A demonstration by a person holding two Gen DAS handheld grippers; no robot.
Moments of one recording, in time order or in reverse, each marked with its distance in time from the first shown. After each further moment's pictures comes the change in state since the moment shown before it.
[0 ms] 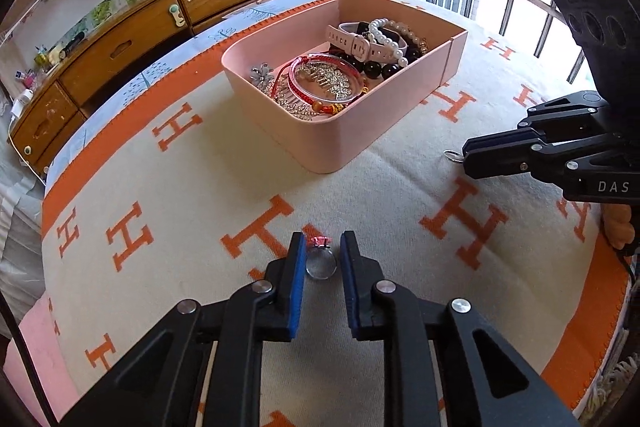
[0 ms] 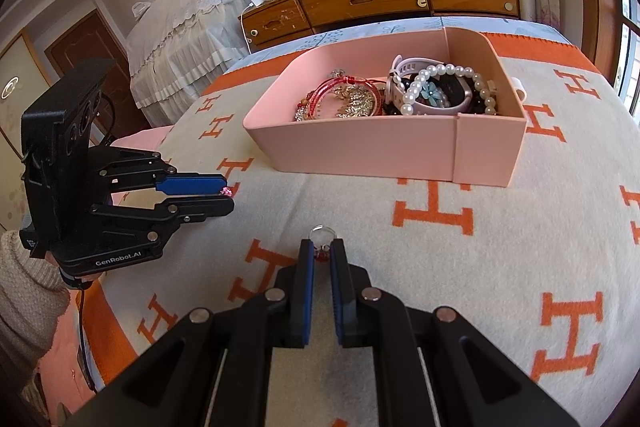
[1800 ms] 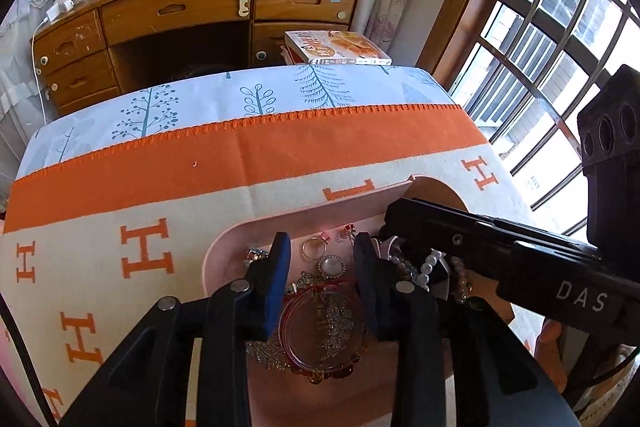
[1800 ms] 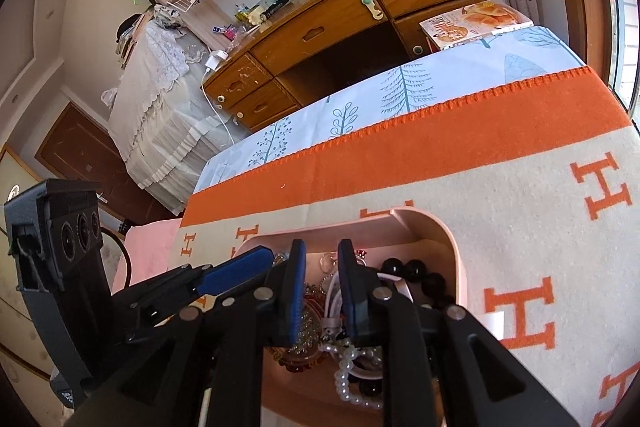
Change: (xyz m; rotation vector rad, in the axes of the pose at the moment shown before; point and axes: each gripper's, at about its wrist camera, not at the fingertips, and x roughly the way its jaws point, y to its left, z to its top) left arm 0.049 0.038 0.144 -0.463 -0.085 -0.009; right arm 0.031 -0.082 0.147 0.301 -0.055 0.086
